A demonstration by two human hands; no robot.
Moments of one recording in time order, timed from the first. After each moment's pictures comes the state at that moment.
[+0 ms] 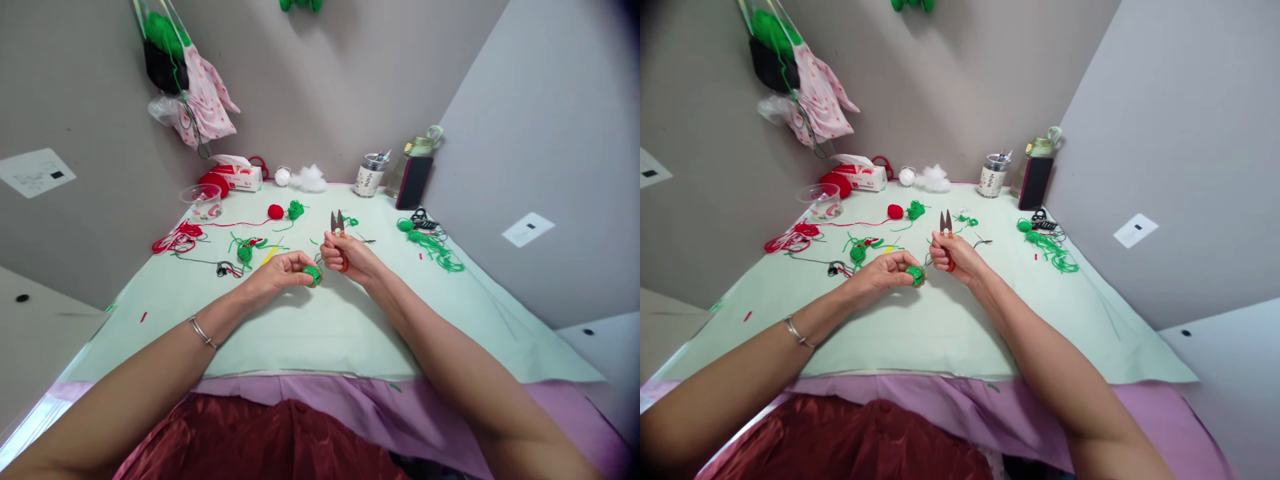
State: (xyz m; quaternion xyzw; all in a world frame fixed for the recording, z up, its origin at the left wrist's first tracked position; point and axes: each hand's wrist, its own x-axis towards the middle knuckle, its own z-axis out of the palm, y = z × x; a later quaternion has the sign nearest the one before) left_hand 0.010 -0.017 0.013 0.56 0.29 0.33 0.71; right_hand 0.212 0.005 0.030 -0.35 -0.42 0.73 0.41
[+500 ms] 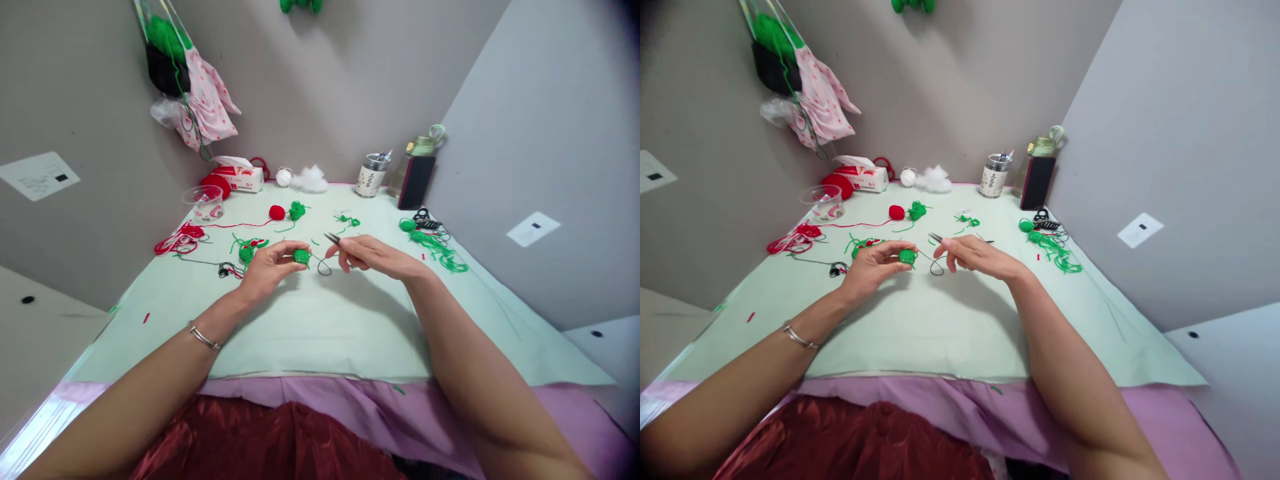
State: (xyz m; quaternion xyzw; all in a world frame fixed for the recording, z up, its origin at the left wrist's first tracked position) left_hand 0.004 -0.010 0.009 0.61 0.36 0.47 0.53; right_hand 0.259 -0.012 0.068 -0.41 -0.77 0.44 0.22
